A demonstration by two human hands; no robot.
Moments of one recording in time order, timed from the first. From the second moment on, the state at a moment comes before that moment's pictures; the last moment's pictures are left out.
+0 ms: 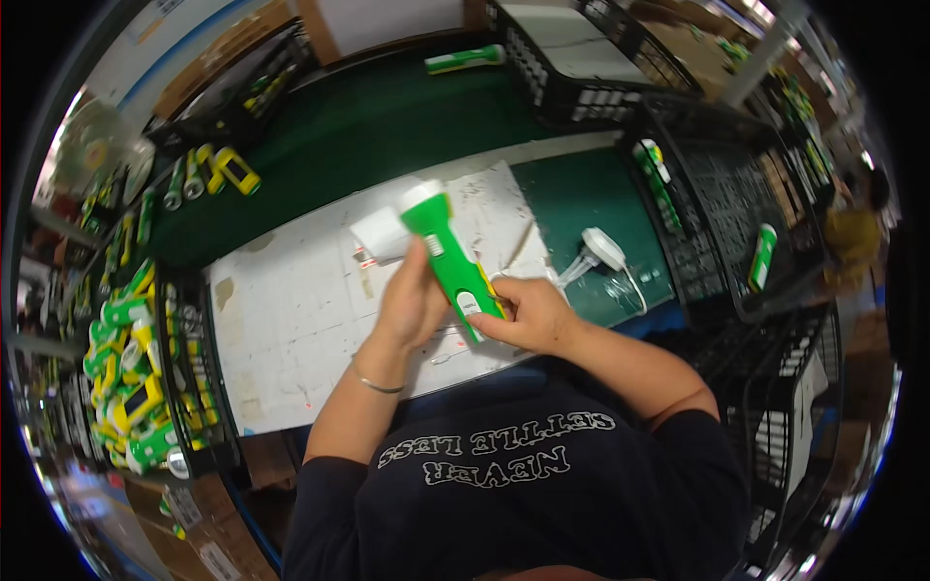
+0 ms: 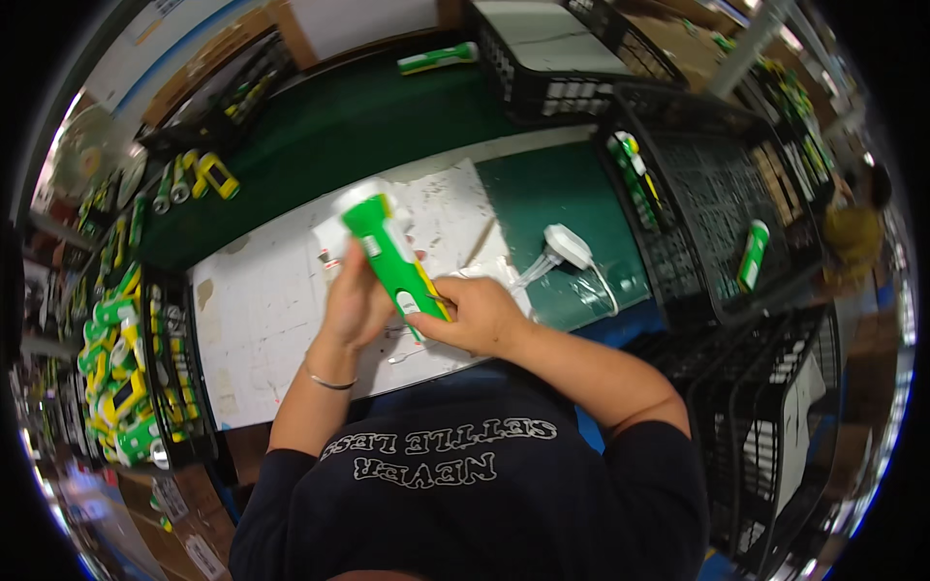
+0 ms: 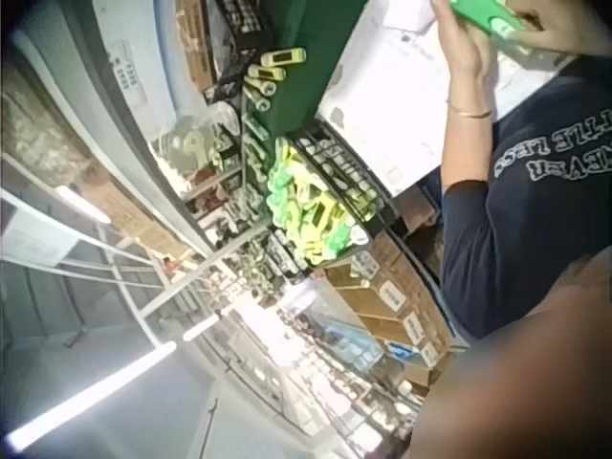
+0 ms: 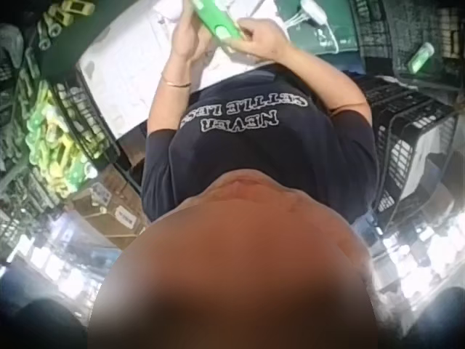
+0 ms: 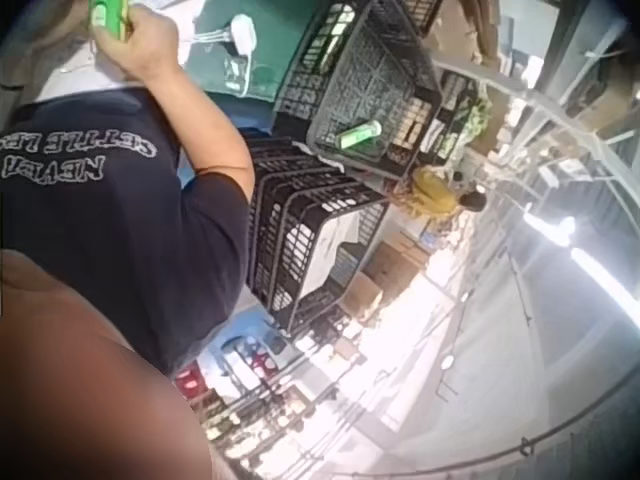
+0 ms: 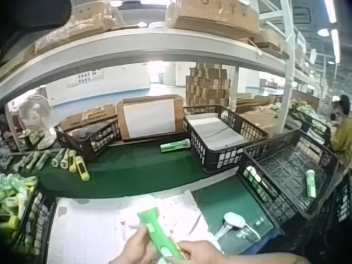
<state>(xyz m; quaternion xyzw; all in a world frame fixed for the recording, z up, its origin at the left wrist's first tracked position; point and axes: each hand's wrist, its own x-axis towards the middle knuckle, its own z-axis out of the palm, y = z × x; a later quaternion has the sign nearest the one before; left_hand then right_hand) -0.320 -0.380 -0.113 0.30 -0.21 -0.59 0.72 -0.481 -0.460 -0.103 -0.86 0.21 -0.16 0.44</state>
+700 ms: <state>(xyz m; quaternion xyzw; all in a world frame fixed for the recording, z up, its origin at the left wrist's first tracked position) -0.272 -0.373 -0.102 0.45 -0.18 -0.51 0.71 -0.546 -0.776 -0.001 -0.84 0.49 -0.24 -0.09</state>
